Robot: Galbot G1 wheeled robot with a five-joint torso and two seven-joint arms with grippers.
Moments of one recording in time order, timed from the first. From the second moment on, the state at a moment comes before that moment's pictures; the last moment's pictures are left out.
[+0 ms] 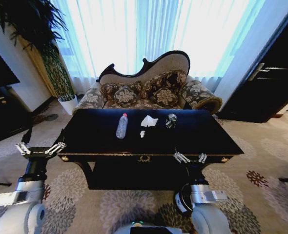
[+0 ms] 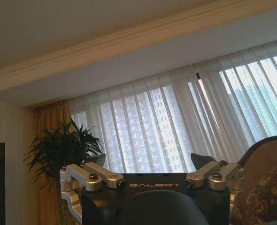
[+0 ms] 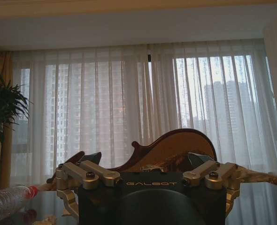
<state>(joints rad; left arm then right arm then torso) 1.62 -1.42 -1.08 -2.35 -0.27 -0.19 0.17 -1.71 1.41 0.50 2.31 0.14 0.25 0.10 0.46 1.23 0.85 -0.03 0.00</state>
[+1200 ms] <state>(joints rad) 0.96 -0.90 -0.45 -2.13 -0.90 0.34 -0.26 -1.76 1.42 0.48 2.30 0.12 0.25 0.07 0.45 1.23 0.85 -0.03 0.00</state>
